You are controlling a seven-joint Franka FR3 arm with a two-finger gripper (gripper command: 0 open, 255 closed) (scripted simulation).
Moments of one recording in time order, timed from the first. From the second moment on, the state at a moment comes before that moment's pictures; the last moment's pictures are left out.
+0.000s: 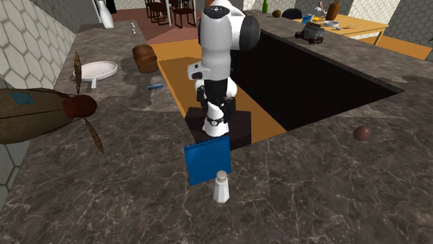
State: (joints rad) arm -0.13 -0.35 0.22 -1.93 0.07 1.60 0.60
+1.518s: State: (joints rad) arm -0.18 0.05 0.24 -1.53 0.08 1.69 1.09
